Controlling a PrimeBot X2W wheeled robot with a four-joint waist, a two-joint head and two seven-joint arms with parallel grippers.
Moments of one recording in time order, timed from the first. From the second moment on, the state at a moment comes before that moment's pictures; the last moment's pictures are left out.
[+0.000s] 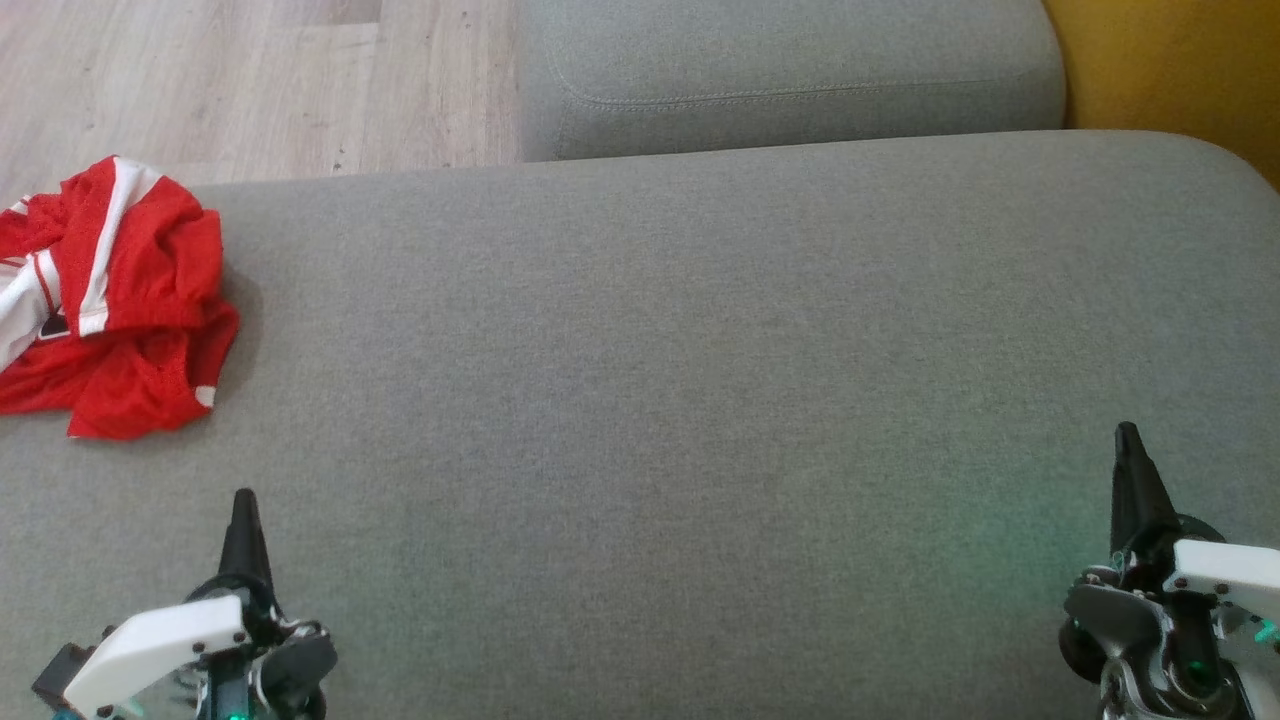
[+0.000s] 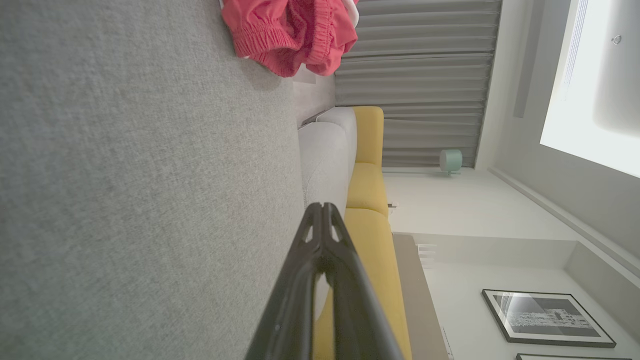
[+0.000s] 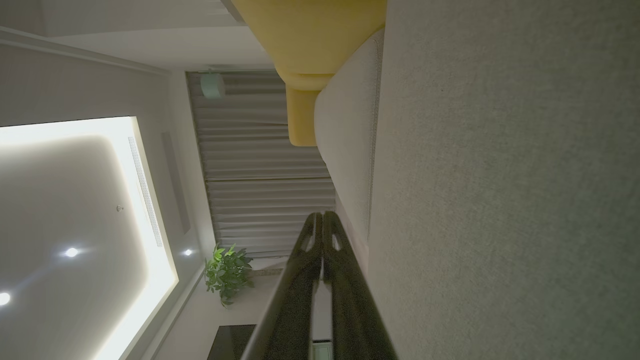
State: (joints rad) left arm -0.06 0.05 0.08 0.28 -1.60 -0.12 0.11; right arm -0.06 -0.04 -0.13 0.28 1.60 0.12 0.11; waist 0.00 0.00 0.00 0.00
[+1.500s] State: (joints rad) left arm 0.03 0.04 0.03 0.30 -1.50 -0.10 0.05; right arm 0.02 -0.04 -0.10 0.35 1.50 0.12 0.05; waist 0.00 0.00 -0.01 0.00
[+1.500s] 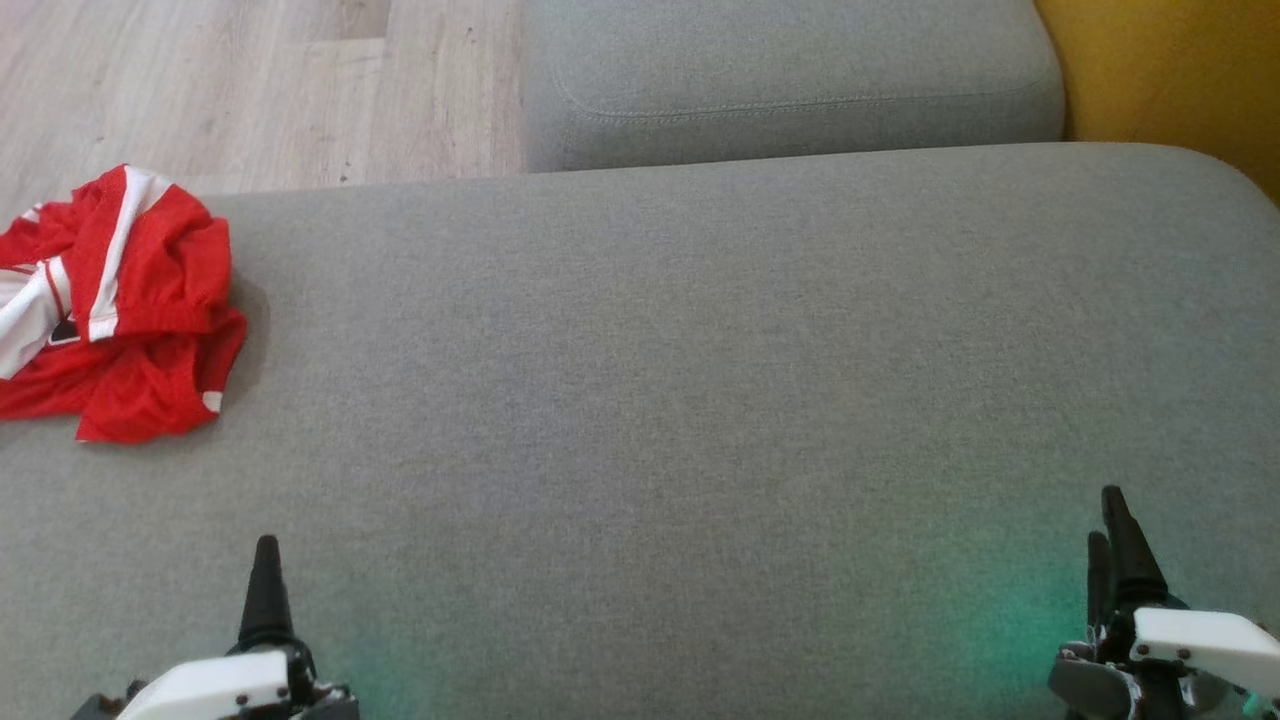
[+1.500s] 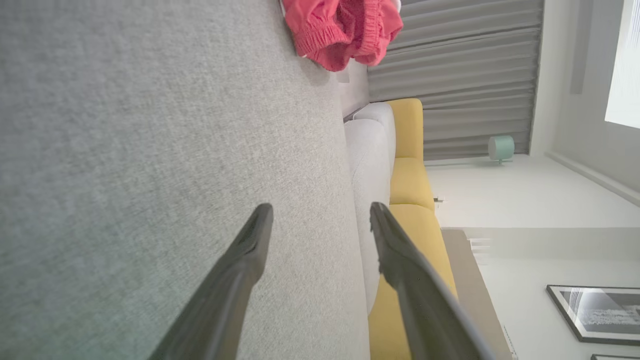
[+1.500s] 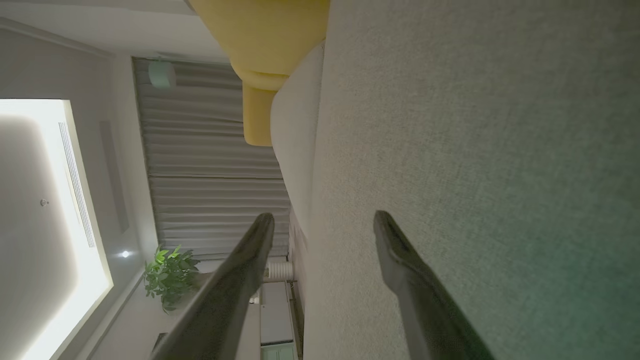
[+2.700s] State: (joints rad) left arm 0.07 0.05 -0.09 0.22 -0.92 -0.04 -0.05; right arm 0.06 -0.04 0.00 0.25 0.92 0.12 -0.04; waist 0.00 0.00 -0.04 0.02
